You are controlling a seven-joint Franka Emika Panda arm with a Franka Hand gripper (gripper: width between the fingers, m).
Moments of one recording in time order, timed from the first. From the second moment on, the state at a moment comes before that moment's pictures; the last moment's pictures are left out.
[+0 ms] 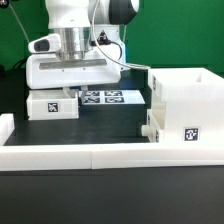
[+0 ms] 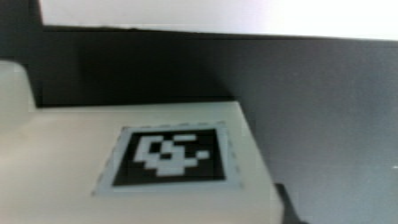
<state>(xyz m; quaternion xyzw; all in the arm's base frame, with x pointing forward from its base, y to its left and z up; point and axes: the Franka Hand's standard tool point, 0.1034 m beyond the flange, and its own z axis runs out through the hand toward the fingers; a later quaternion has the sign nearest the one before) 0.385 -0.084 0.006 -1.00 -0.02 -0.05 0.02</state>
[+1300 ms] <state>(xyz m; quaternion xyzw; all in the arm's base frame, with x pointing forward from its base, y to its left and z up) 0.483 -0.038 0.069 -0.99 -0.16 -0.03 0.04</state>
